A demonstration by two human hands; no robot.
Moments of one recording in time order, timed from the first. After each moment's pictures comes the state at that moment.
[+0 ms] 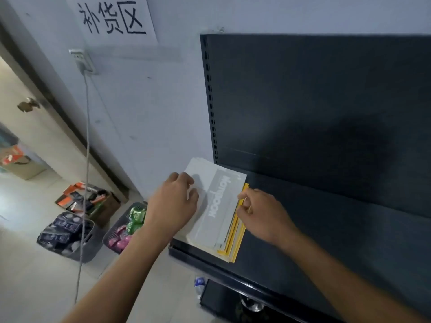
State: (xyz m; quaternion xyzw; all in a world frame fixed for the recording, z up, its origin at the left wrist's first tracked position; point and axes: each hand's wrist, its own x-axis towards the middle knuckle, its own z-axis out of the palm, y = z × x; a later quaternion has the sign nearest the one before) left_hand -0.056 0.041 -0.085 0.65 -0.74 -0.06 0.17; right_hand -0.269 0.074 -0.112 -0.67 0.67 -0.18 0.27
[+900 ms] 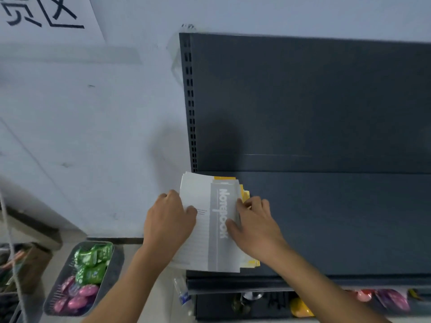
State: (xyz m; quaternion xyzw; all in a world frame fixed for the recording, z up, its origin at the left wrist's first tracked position) left_hand -0.011 -0.026 -0.100 0.60 -0.76 -0.20 0.11; right_hand -0.174 0.073 -0.122 -0.54 0.82 -0.10 0.16
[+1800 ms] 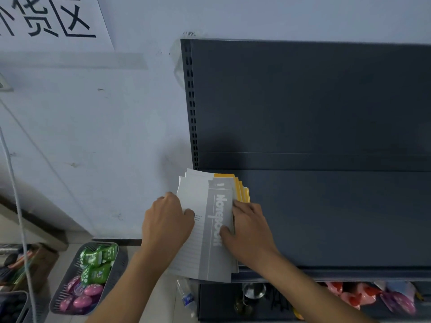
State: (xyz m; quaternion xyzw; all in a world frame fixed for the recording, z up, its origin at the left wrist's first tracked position) left_hand 0.003 -0.003 -0.097 0.61 -0.77 -0.16 0.13; right_hand -0.149 0.095 -0.133 -0.55 0.79 -0.23 0.15
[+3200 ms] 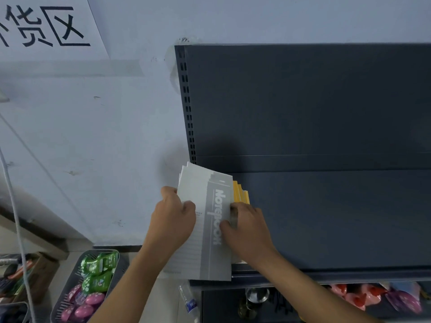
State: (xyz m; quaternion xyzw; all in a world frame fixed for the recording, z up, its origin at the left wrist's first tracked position) left_hand -0.007 0.001 -0.072 0.56 -0.71 -0.37 0.21; right_hand -0.148 0.085 -0.125 -0.47 0.81 -0.29 0.21
